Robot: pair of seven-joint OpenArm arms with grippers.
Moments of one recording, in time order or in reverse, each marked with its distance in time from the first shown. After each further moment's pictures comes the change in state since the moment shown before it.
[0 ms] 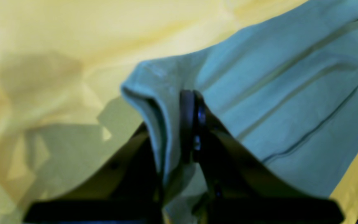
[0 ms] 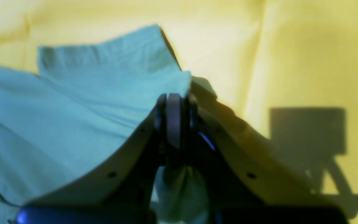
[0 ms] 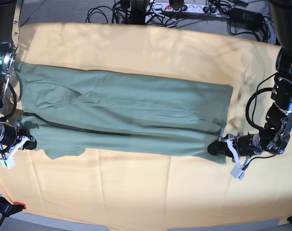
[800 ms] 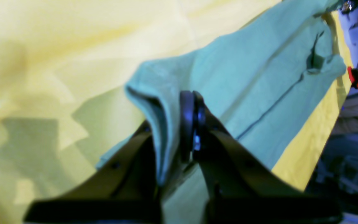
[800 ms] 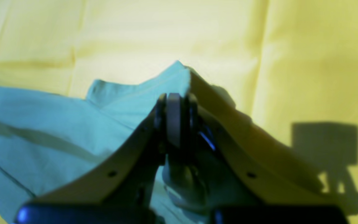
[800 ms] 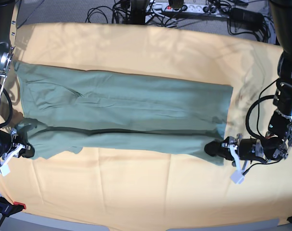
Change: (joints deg) left arm -2.7 -0.2 0.0 0.0 -15.2 0.2 17.8; right arm 0.0 0.9 0.0 4.9 8.8 -0.2 -7.1
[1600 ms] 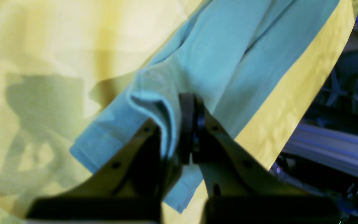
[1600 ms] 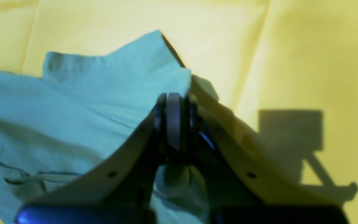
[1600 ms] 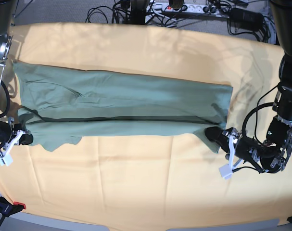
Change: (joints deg) left arm -1.9 0.0 0.0 8.3 -0.2 0.0 22.5; right arm -5.2 2.7 -3.7 5.0 -1.7 0.0 -0.3
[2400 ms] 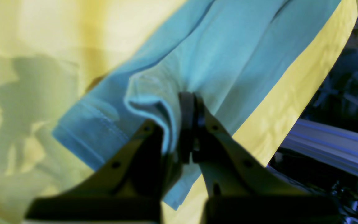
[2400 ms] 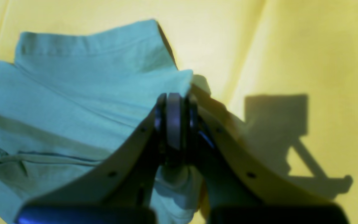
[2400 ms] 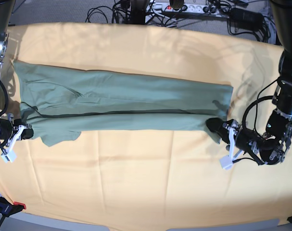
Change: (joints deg) left arm 3.1 -0.8 0.0 0.0 0.0 2.0 0.1; right arm 0.0 1.4 -6.2 0.0 0.2 0.0 -0.9
